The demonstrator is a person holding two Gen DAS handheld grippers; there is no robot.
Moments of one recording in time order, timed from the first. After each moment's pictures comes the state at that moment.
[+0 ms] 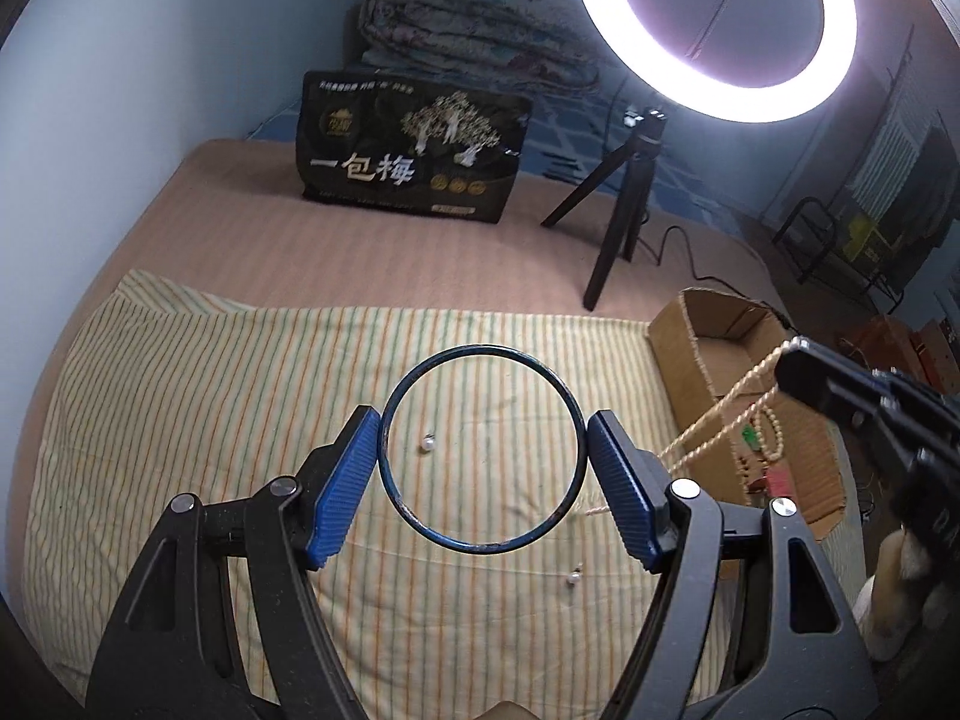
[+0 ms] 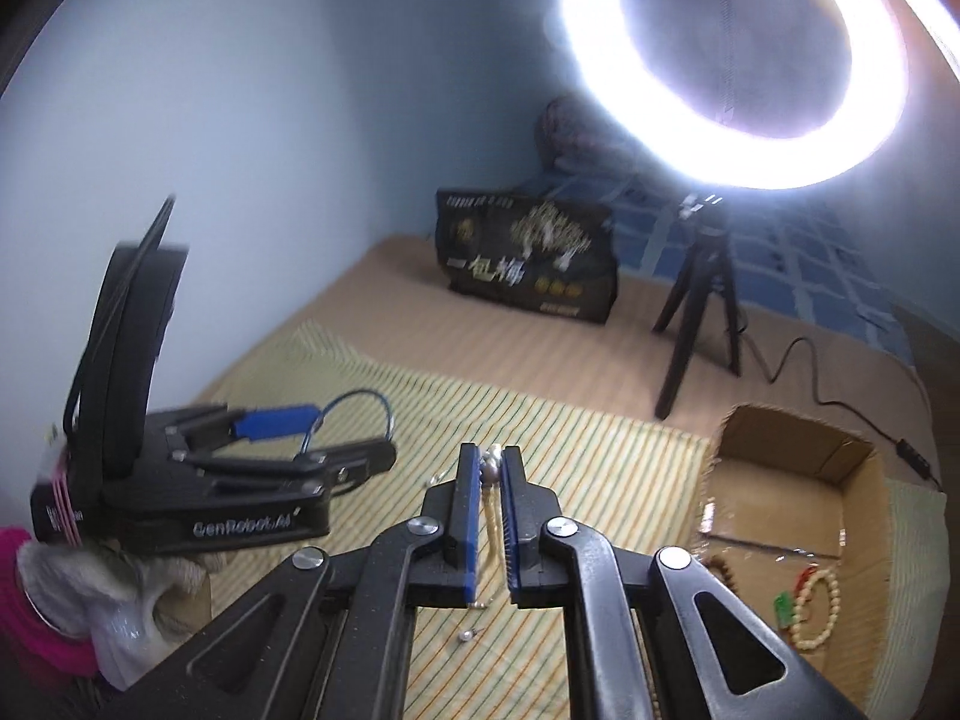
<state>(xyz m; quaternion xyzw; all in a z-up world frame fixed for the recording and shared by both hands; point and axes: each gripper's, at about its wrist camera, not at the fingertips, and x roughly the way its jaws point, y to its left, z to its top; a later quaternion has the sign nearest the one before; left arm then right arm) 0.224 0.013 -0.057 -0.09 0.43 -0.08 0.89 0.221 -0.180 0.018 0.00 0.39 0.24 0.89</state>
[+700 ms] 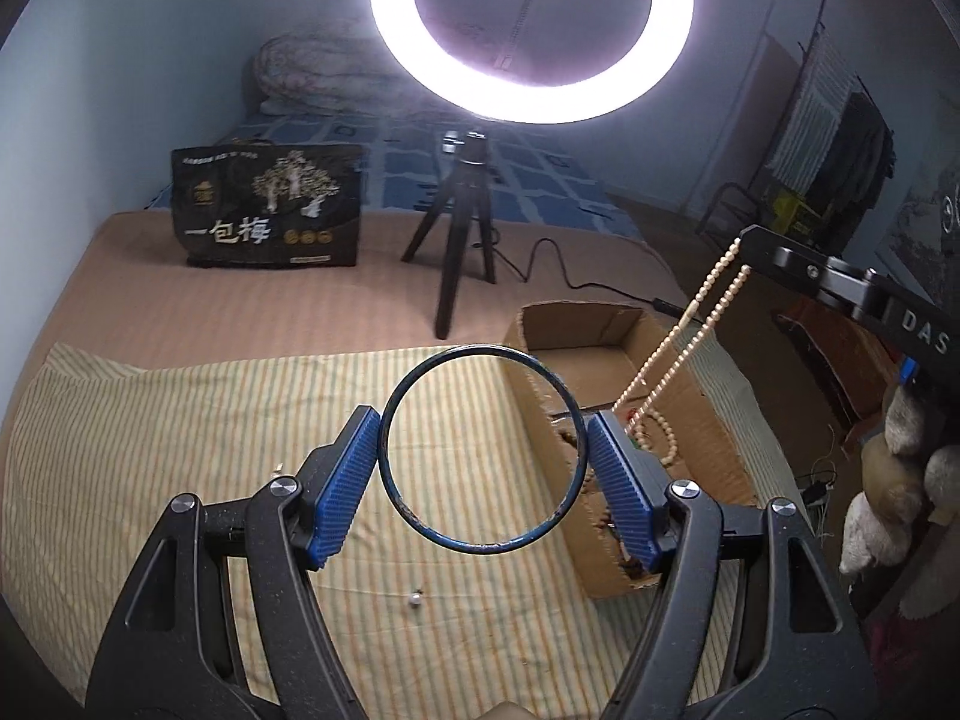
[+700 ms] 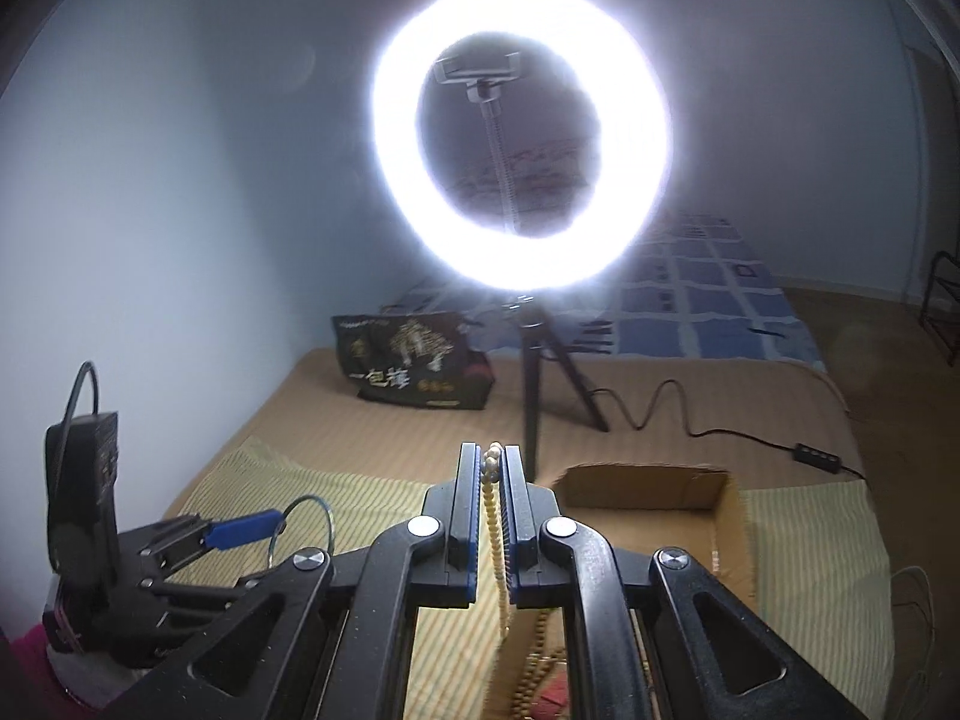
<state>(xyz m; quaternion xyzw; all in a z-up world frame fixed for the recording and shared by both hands) 0.210 -0.082 -0.022 -0.06 0.39 -0.17 0.90 0.223 -0.292 0.065 0.07 0.34 0.15 0.93</state>
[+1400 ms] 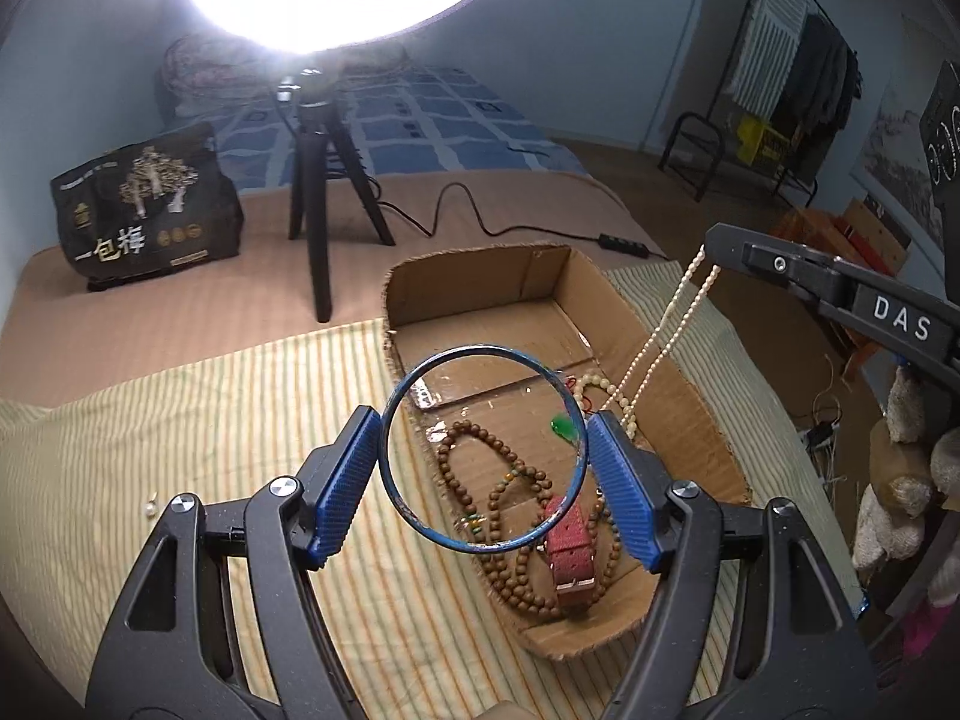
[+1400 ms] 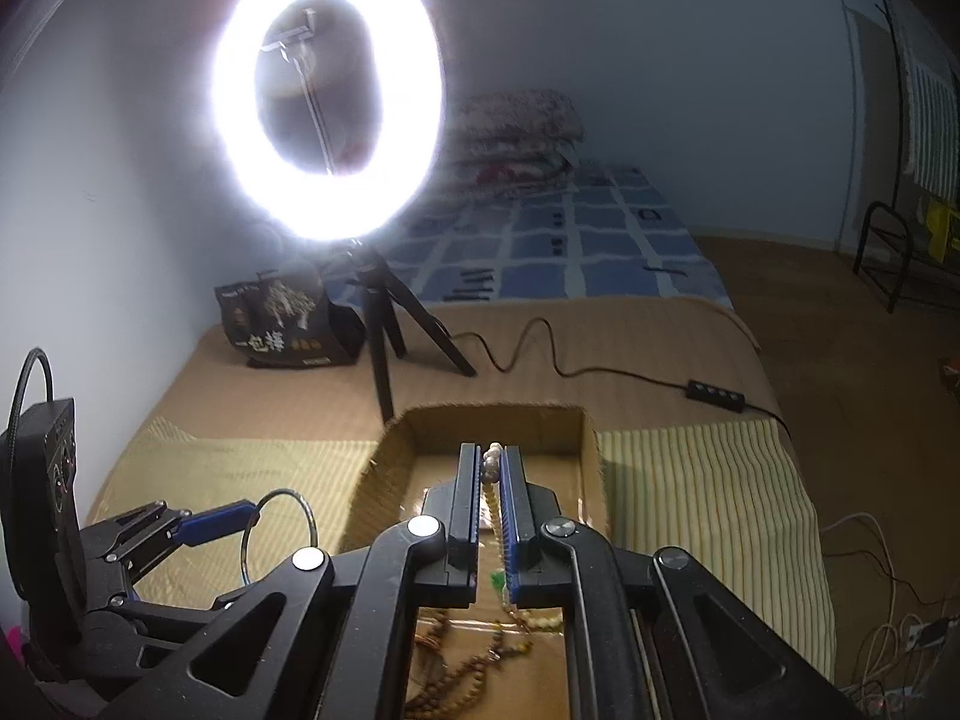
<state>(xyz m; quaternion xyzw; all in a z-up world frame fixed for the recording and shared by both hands) 0.236 -0.188 -0.067 0.01 0.42 -0.21 0.88 0.233 -0.372 0.018 0.07 0.40 0.07 0.91</state>
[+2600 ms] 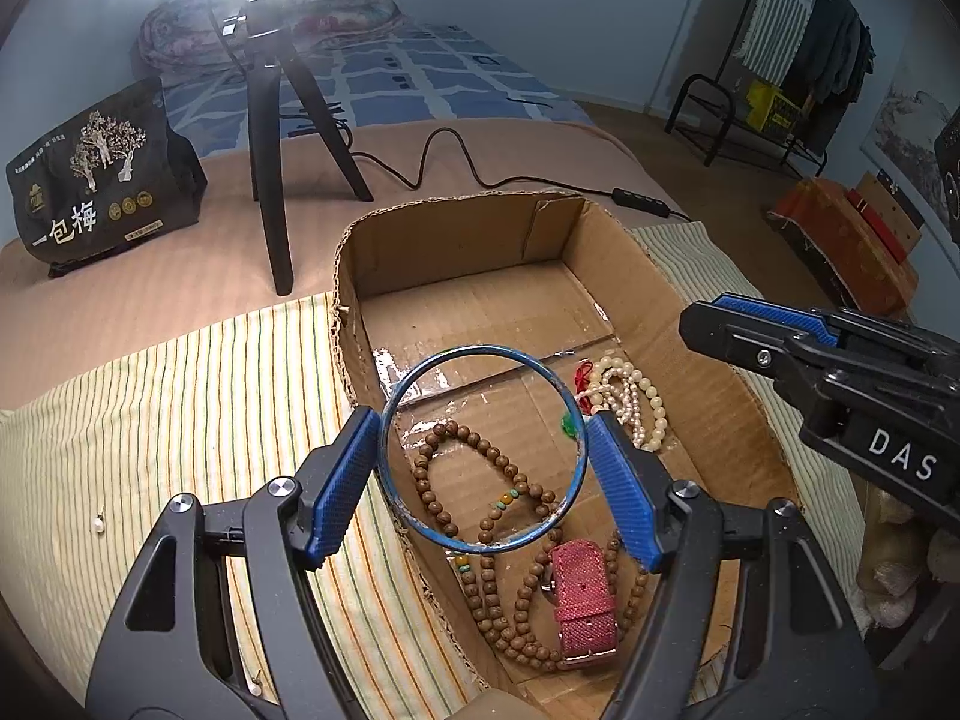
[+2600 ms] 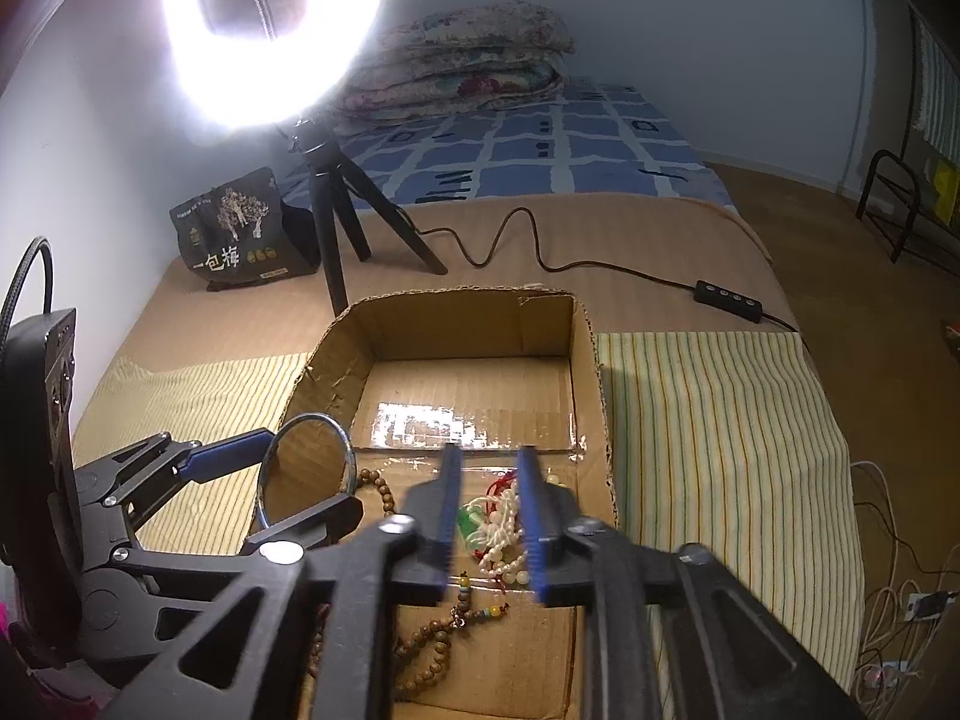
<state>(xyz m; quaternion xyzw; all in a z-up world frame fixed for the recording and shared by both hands) 0.269 -0.215 -0.110 0.02 0.46 -0.21 0.86 0.248 -0.373 -0.046 0.07 0.48 0.06 0.87</state>
